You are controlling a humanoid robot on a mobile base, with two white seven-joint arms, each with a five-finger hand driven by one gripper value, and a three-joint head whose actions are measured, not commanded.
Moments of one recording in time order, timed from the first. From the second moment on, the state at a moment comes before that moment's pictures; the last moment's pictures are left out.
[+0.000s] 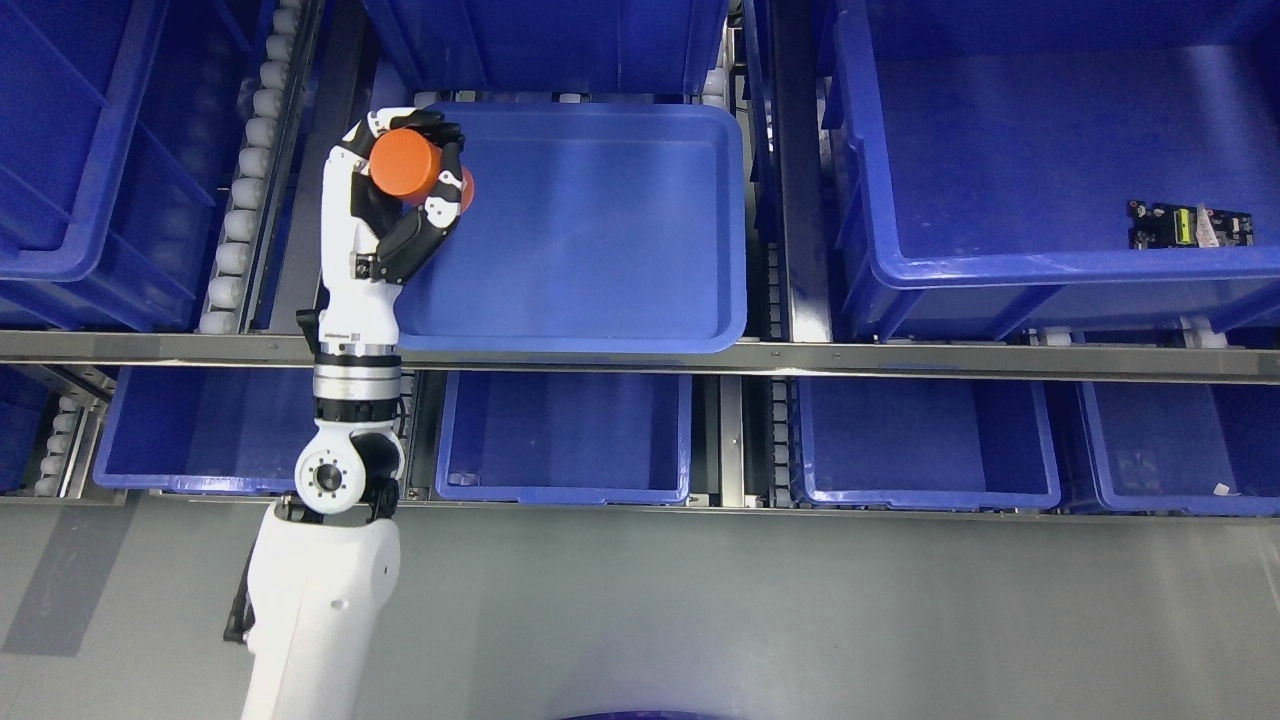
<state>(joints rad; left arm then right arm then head) -0.21 0.00 -0.07 -1.55 0.14 -0.49 -0.01 0.00 0.00 0.00 0.00 0.00 -0.02 -0.06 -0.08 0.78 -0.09</state>
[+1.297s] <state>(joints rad) -0.12 0.00 -0.08 -1.69 0.17 -0.51 -0.01 0.00 0.00 0.00 0.00 0.00 -0.02 -0.06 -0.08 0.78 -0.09</state>
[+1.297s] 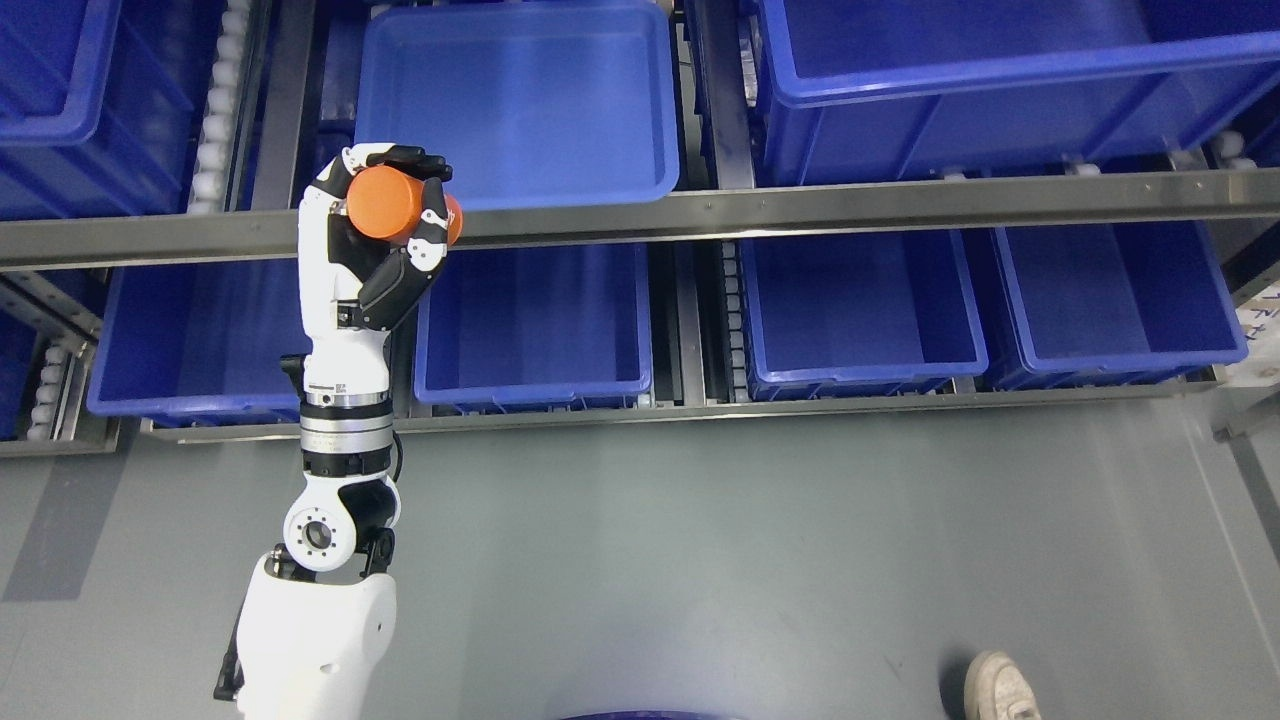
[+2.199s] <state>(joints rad) -0.13 0.00 -0.09 -1.69 0.17 -0.52 -0.01 0.00 0.00 0.00 0.00 0.00 -0.02 -0.06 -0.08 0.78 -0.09</state>
